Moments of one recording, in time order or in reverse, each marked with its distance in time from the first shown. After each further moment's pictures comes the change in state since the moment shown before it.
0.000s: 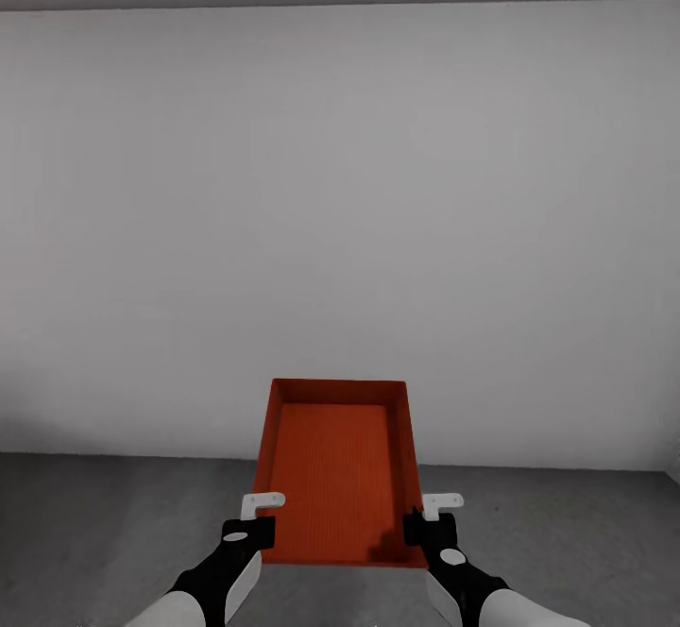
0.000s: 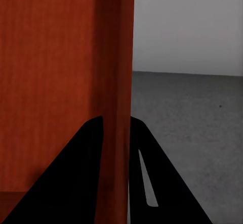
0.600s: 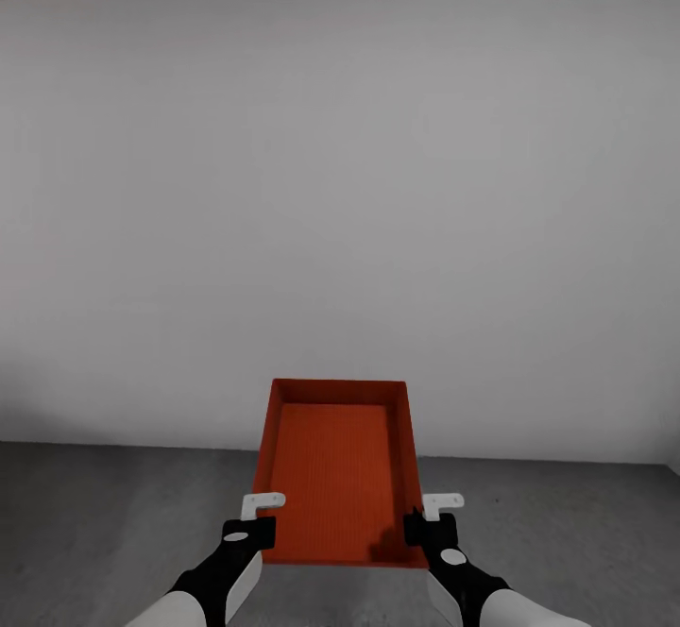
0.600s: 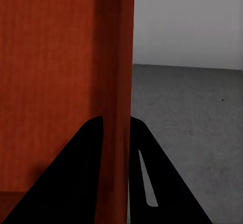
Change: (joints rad) left arm 0.000 -0.002 0.004 0.001 -0.004 -0.002 0.001; right arm 0.000 -0.002 -0.002 0.000 0.003 0.000 0.002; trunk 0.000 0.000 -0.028
